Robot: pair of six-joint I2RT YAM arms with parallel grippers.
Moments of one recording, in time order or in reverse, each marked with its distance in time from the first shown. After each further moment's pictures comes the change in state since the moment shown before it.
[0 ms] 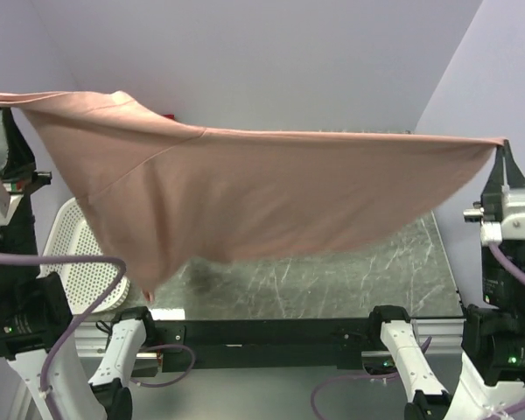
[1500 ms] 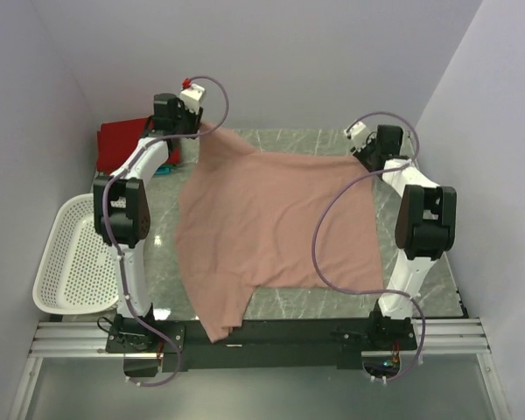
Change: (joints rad) left arm -0.301 1.355 0.125 0.025 0.048 0.141; right arm -0.017 1.276 -0.230 0.307 -0.002 -0.238
